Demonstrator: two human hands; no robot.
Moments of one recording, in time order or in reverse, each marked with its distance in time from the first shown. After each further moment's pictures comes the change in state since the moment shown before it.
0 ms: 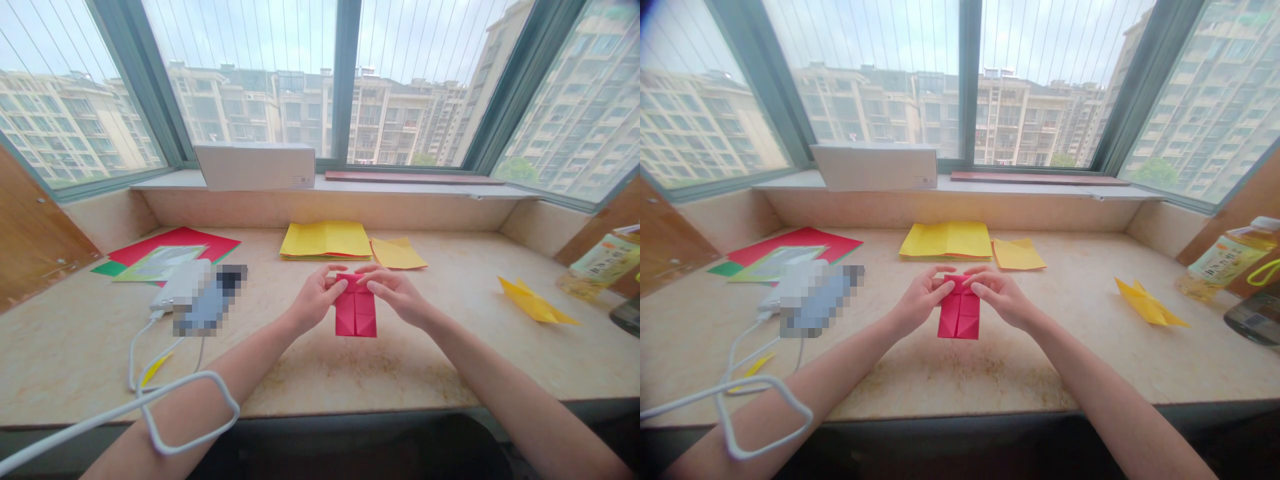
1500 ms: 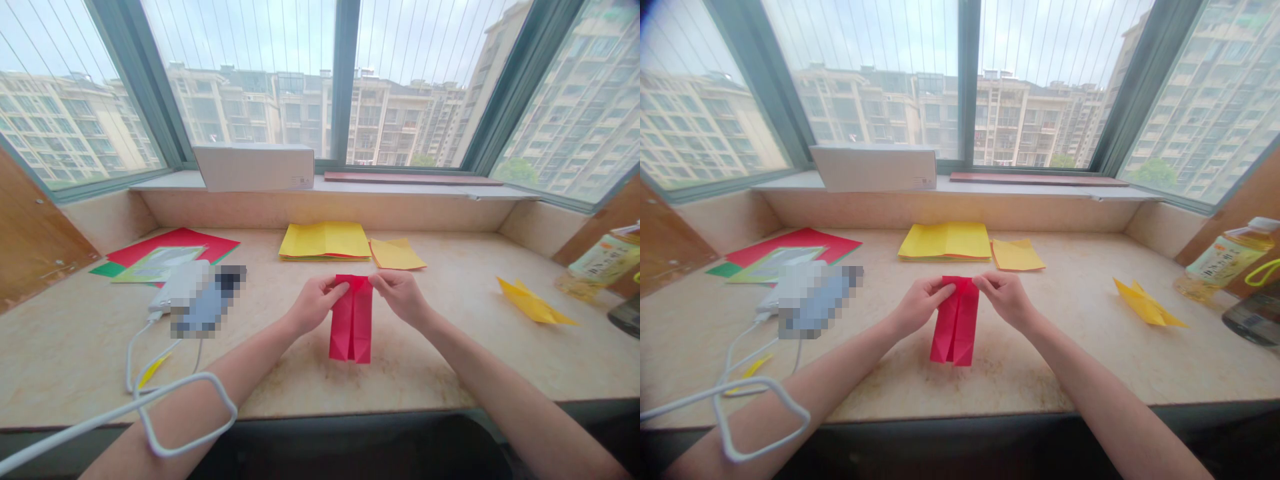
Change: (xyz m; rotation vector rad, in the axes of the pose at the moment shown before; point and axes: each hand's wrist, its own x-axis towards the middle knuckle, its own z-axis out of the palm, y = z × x) left_hand 0.001 -0.004 -0.002 0.179 -0.046 0.090; right_hand 0.002 0.004 0.000 -0.335 0.259 -0.034
